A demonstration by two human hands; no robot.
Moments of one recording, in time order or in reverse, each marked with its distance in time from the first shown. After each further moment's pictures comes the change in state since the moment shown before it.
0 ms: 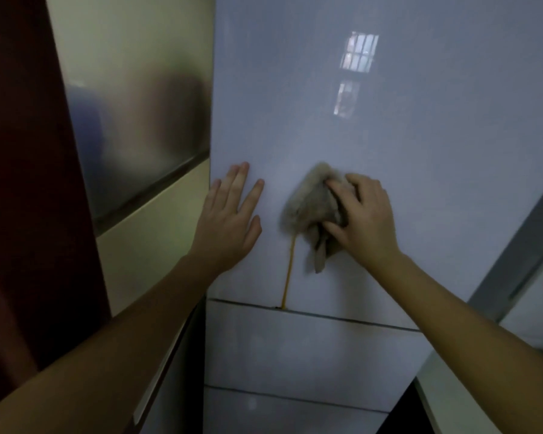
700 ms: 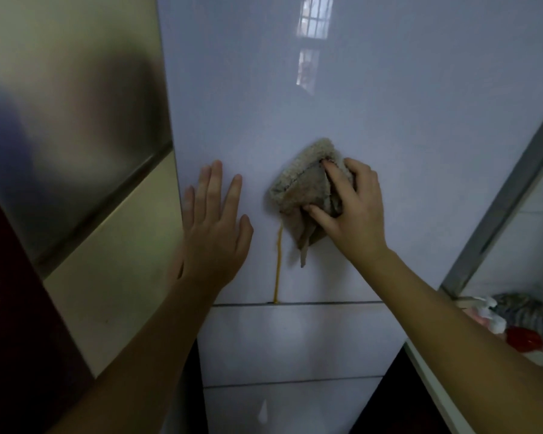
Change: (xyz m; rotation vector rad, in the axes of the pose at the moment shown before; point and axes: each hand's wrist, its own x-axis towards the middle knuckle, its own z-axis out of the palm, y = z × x) left_hand -0.006 0.015 0.021 -0.151 0.065 -0.130; right_hand -0.008 -0.015 0.006 0.050 0.089 0.218
